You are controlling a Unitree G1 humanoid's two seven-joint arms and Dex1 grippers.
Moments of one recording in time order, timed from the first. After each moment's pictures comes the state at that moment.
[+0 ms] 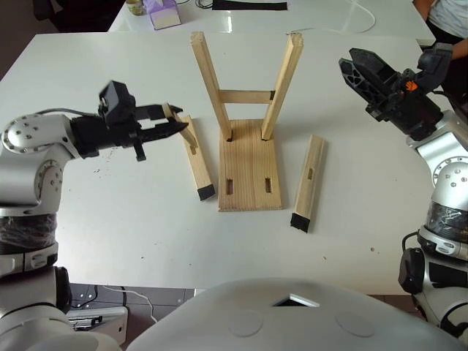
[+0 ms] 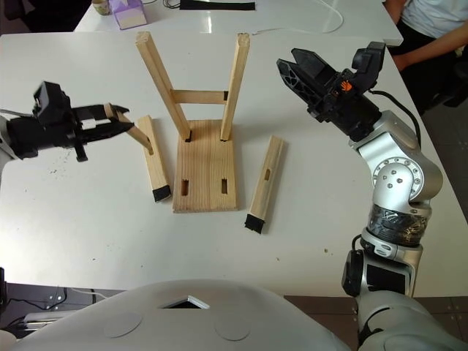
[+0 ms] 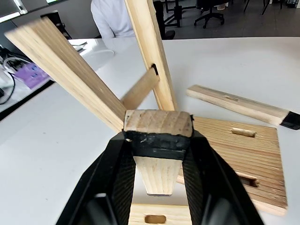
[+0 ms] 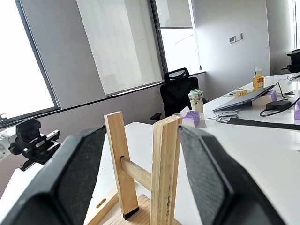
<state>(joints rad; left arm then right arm) -0.29 0.86 0.14 -0.07 -0.54 0.33 -1.17 -0.32 -0.46 -0.29 -0.19 0.86 0.63 0.78</state>
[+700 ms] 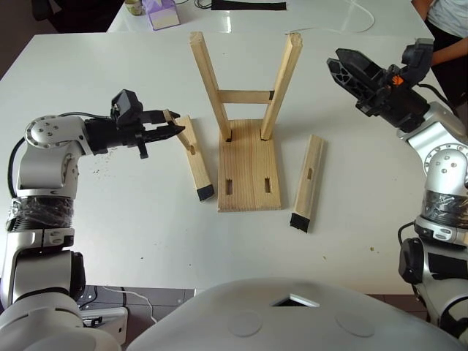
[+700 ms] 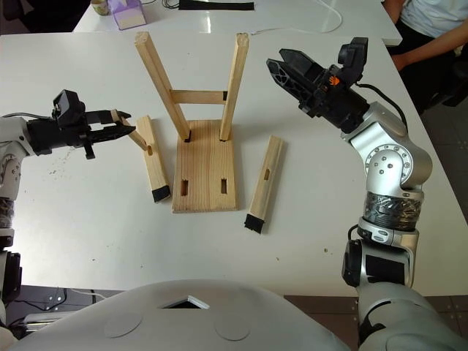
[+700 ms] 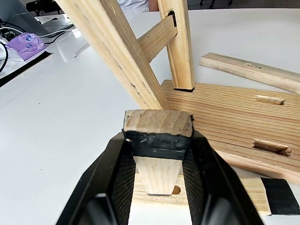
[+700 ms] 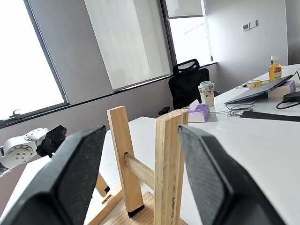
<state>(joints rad) -0.33 0.80 0.05 0.20 -0.39 0.15 -1.24 -0.40 -0.48 -0.24 -0.07 0.84 0.62 0.83</state>
